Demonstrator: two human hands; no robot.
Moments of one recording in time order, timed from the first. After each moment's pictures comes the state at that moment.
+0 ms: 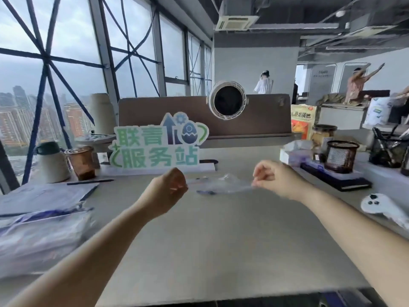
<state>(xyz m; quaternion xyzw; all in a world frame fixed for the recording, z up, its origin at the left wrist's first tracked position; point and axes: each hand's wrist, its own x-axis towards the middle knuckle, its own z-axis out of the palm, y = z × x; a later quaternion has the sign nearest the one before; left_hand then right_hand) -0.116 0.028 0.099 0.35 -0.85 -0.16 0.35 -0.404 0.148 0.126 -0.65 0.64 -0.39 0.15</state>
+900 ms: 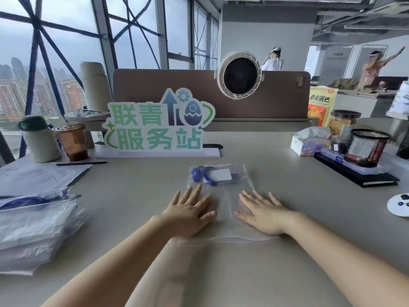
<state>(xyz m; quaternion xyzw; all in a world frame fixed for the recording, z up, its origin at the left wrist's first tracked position) -0.168 0.007 0.012 0.38 -0.92 -0.03 -0.04 -0.388 0.096 0.021 -0.66 0.74 0.07 0.11</state>
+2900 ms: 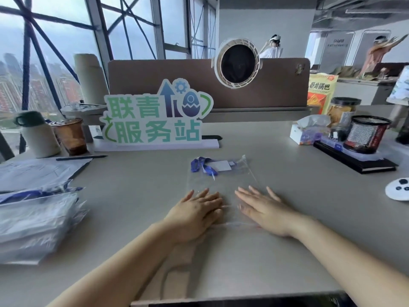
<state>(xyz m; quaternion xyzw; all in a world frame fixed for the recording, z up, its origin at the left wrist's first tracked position) -0.165 0.032 0.004 0.28 -0.95 -0.08 0.08 -0.376 0.126 0.018 -0.70 0.70 -0.05 0.11</state>
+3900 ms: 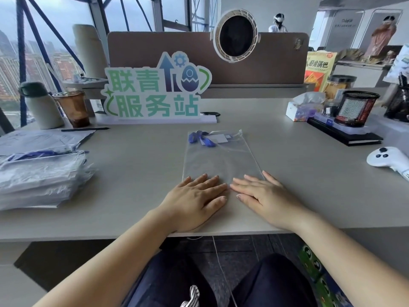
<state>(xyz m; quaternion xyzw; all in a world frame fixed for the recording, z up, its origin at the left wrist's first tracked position) -0.142 0.115 0.006 0.31 -0.95 -0.07 0.03 -0.348 0.199 0.002 -0.74 0.66 -0.13 0.00</state>
